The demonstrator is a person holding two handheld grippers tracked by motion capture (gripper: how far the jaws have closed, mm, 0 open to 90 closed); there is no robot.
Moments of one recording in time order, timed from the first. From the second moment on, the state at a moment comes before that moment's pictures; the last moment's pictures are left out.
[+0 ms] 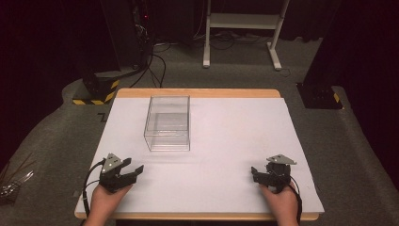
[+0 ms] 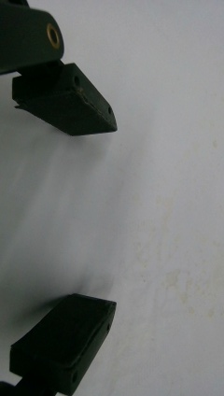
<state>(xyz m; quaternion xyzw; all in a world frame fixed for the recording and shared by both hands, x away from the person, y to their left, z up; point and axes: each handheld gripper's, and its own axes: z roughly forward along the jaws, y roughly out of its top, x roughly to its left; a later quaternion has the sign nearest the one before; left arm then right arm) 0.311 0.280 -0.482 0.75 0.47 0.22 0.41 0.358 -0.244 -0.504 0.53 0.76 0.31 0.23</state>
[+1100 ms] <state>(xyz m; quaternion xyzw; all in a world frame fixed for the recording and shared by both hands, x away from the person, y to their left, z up) 0.344 0.243 -0.457 0.75 0.43 0.19 0.46 0.358 -0.244 -0.504 0.53 0.76 0.31 0.23</state>
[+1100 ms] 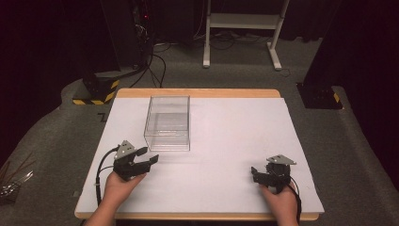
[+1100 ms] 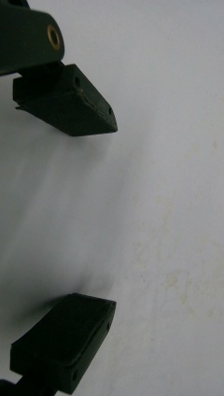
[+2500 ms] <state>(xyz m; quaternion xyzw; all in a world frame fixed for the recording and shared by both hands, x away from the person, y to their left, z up) 0.393 0.226 -0.458 0.74 0.43 0.17 0.48 0.357 -0.243 -0.504 0.53 0.76 0.31 0.23</state>
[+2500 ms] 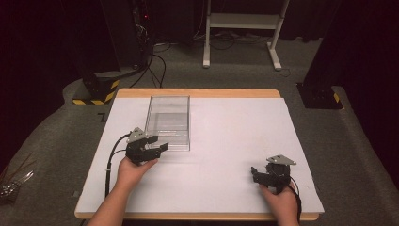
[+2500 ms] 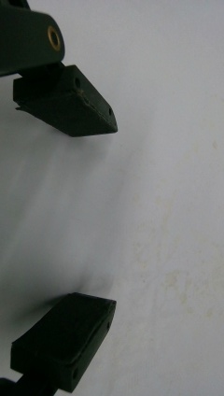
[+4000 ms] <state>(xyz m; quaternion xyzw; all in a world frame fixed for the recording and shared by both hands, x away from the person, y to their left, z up) 0.403 0.240 -0.476 0.72 0.39 0.17 0.56 0.356 -0.243 -0.504 0.53 0.76 0.31 0.23</state>
